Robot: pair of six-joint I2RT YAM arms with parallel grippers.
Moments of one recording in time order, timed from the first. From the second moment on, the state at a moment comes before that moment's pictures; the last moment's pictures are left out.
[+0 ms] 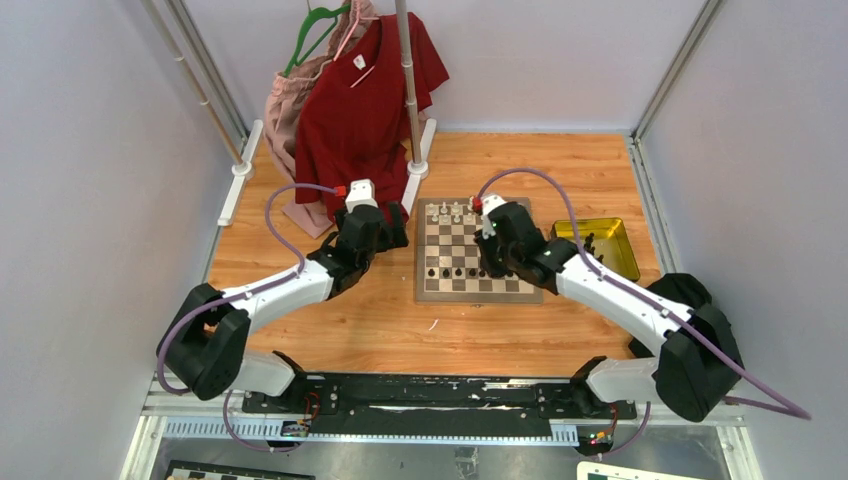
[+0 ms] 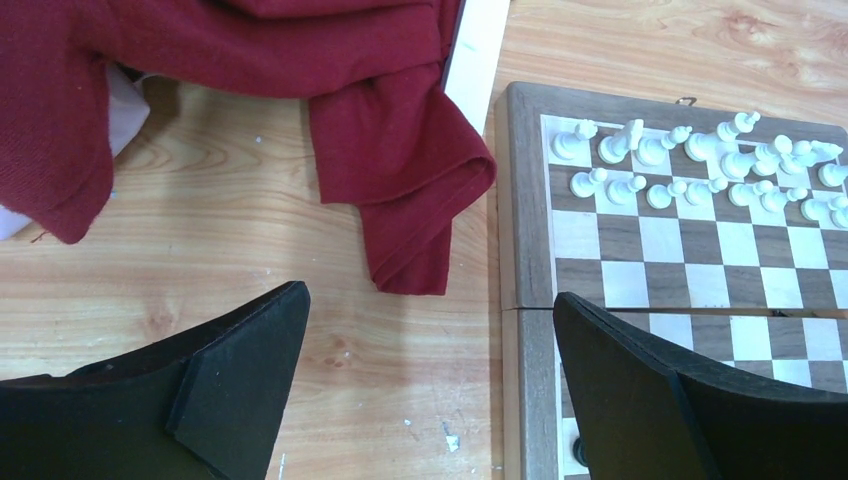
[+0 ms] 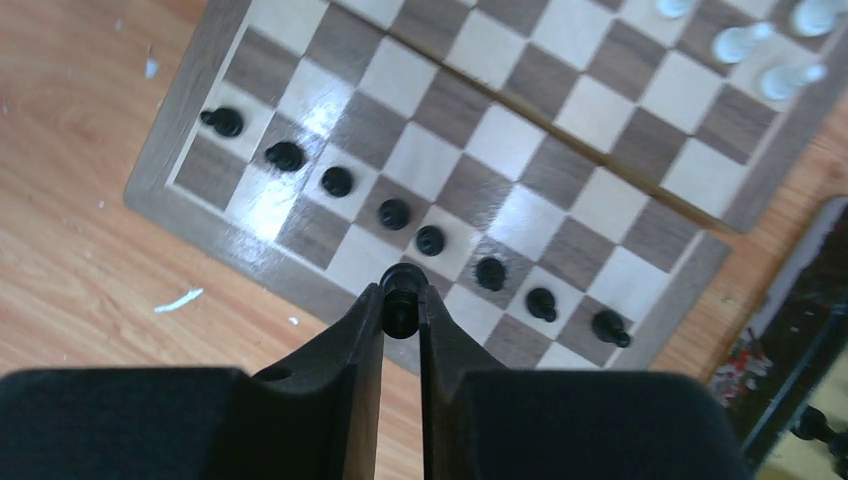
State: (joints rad) left arm -0.62 1.37 0.72 0.16 -0.44 -0.51; right arm 0.65 1.25 0.89 -0.41 0.08 0.13
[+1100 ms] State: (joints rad) left arm -0.62 1.35 0.71 0.13 -0.47 -0.50; right arm 0.80 1.36 0.81 -0.26 0.17 0.08
